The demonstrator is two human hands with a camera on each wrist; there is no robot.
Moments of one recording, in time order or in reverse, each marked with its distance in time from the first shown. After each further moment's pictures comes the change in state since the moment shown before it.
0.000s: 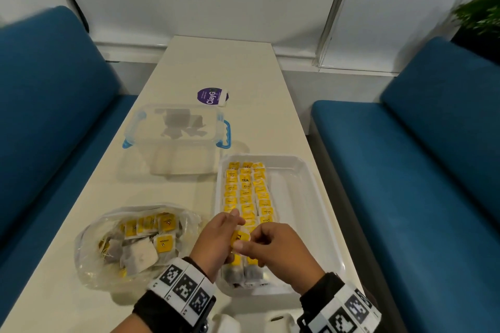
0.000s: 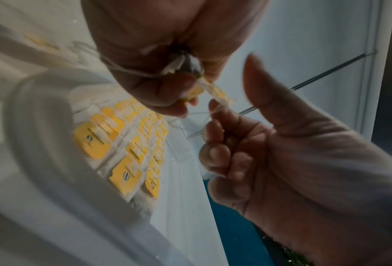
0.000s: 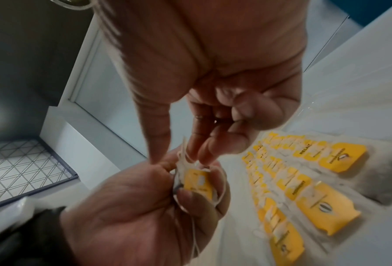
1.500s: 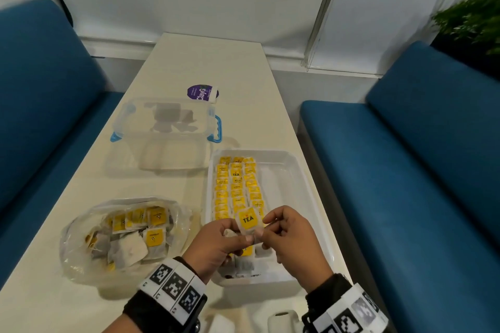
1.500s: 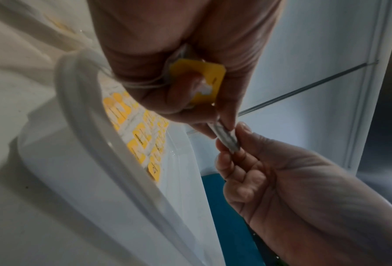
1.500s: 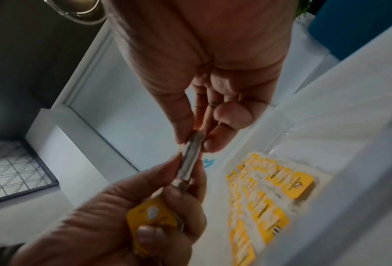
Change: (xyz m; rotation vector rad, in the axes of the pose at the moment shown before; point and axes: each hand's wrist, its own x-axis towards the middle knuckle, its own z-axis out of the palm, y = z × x) left_hand -0.009 -0.015 0.000 -0.006 -0.217 0.020; right_hand -0.014 0.020 -0.015 0.055 0.246 -0.024
